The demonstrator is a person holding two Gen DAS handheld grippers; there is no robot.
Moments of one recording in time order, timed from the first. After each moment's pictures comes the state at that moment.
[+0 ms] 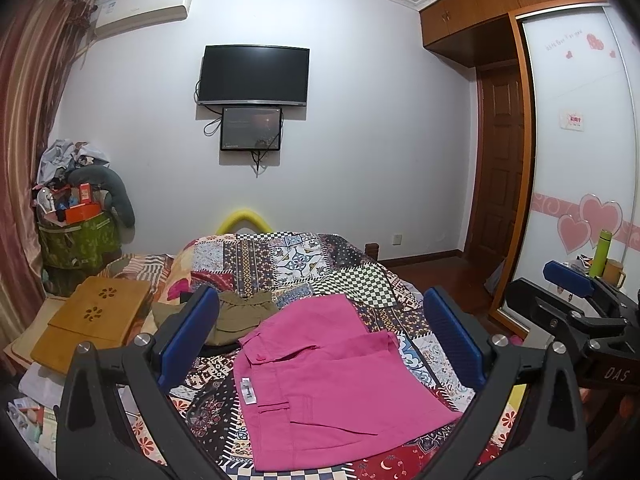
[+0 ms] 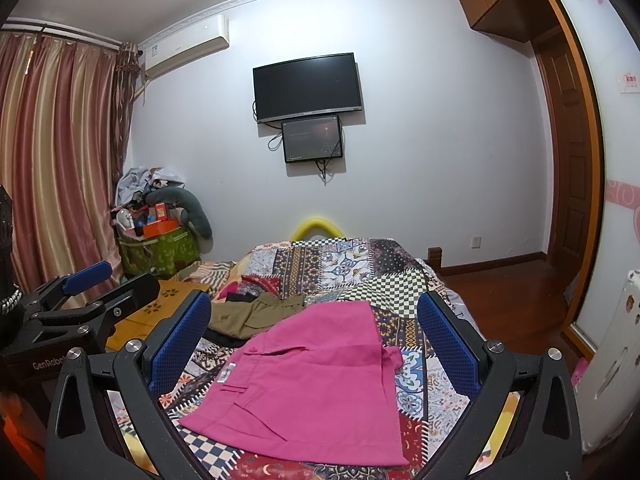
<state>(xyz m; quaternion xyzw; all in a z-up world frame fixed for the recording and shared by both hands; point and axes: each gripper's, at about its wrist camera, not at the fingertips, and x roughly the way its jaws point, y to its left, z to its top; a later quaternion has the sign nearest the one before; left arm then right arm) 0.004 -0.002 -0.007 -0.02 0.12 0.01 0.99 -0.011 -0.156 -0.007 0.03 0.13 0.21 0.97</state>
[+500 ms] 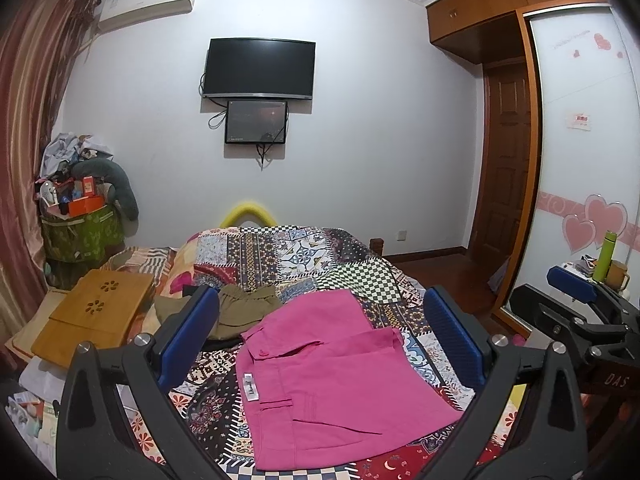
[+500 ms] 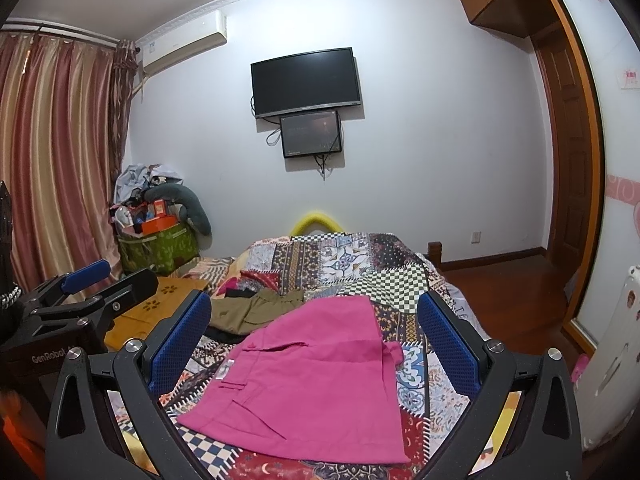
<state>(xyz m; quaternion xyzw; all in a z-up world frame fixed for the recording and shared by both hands) 0.013 0.003 -0.011 -0.03 0.14 0.02 0.99 -0.007 -0.155 -0.010 0.04 0.14 0.21 0.97</state>
